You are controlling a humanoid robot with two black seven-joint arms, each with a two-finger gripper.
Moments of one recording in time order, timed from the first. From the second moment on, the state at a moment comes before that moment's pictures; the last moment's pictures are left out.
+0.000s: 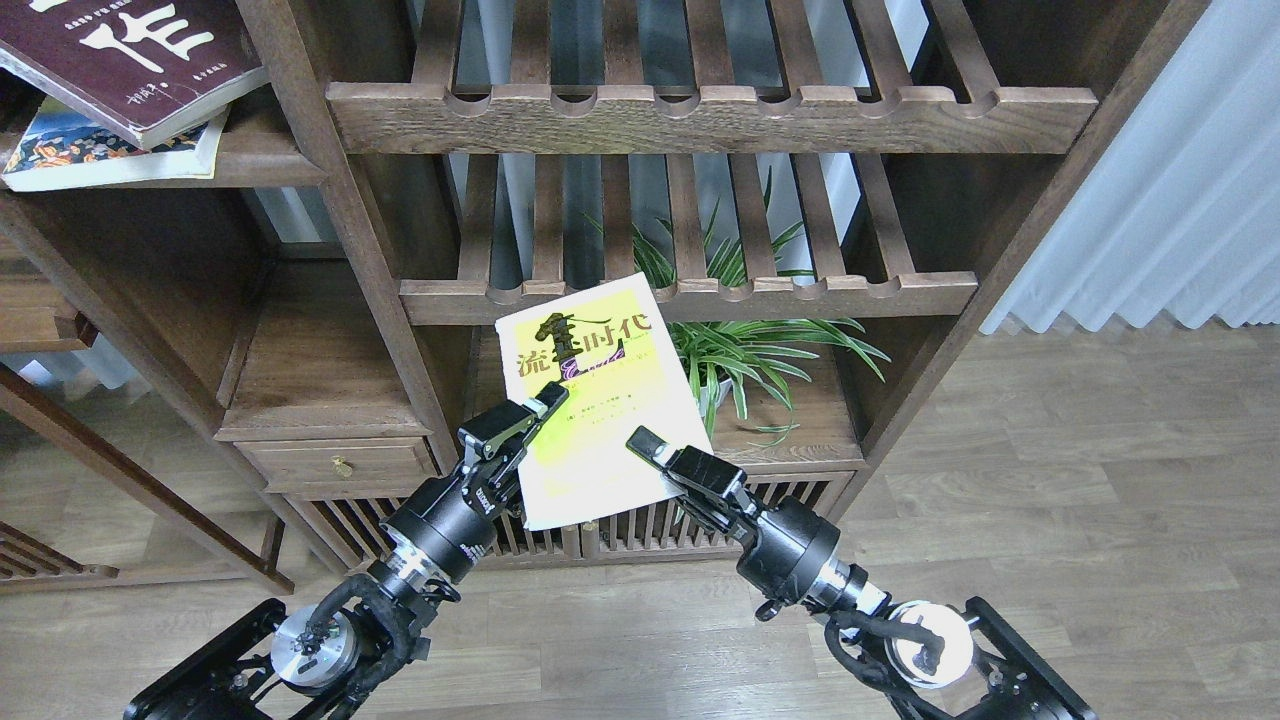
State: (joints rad) left arm -0.19 0.04 -0.85 -1.09 -0.50 -0.49 0.29; right arm -0.01 0.01 1.11 1.21 0.12 0.58 -0.49
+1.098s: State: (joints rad) left arm -0.35 0.79 -0.82 -1.33 -0.45 -0.49 0.45; right arm 0.06 0.01 1.13 1.05 0.12 0.58 -0.49
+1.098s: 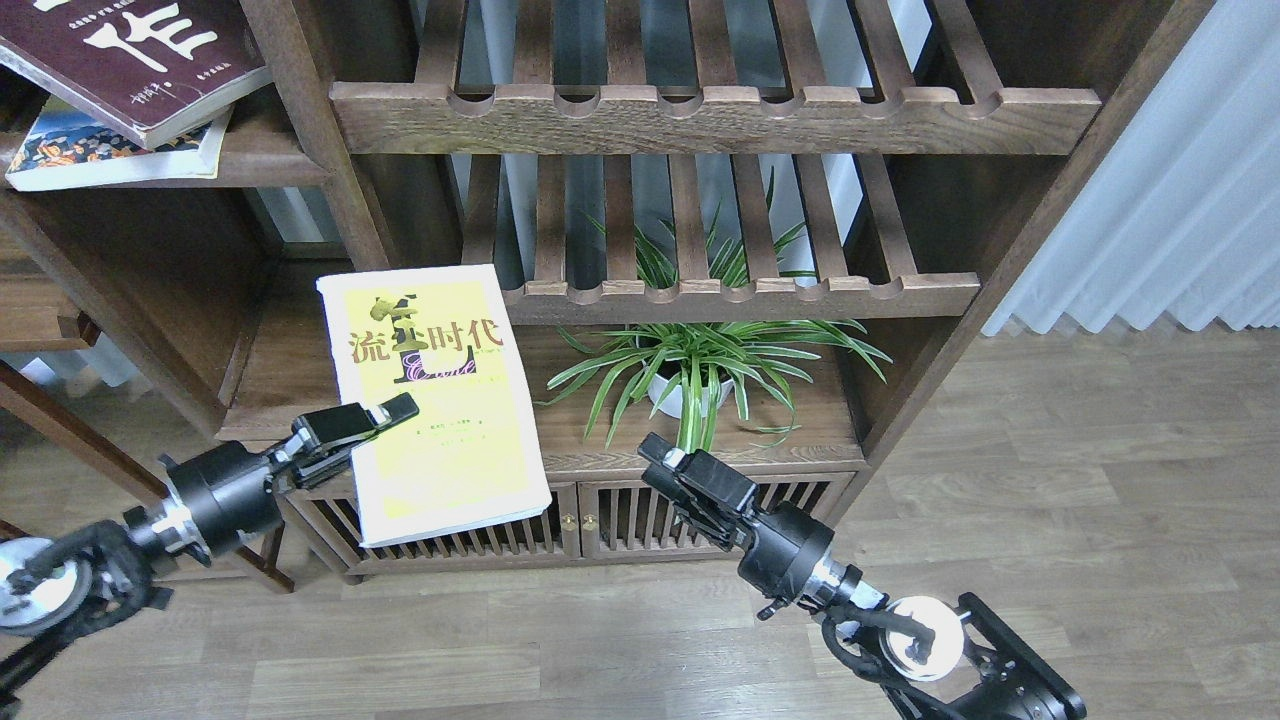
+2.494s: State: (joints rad) left arm -0.84 1.34 -0.85 -1.34 -0.41 -0.49 0.49; right arm 0.07 0.02 1.14 1.05 0.12 0.58 -0.48
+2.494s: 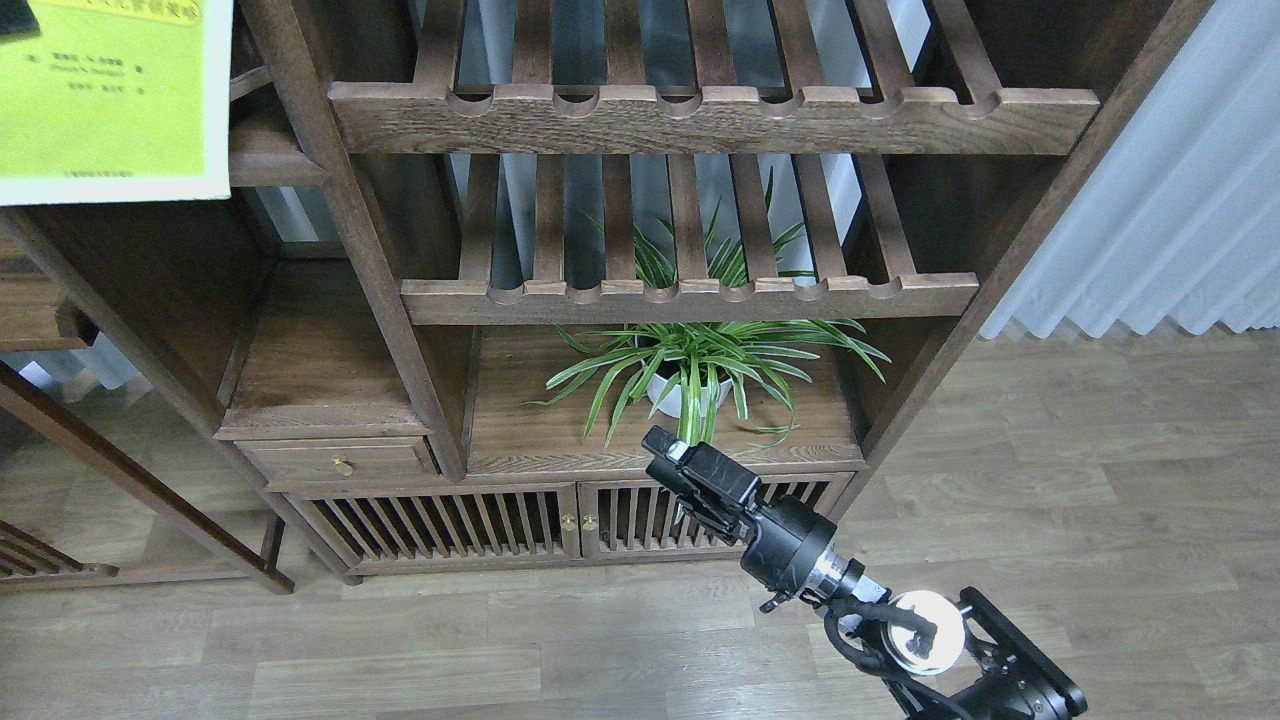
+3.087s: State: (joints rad) left arm -0.95 1.24 -0.83 -1.10 -0.39 -0.49 0.49; right arm 0.07 0.02 1.14 1.04 0.12 0.58 -0.48
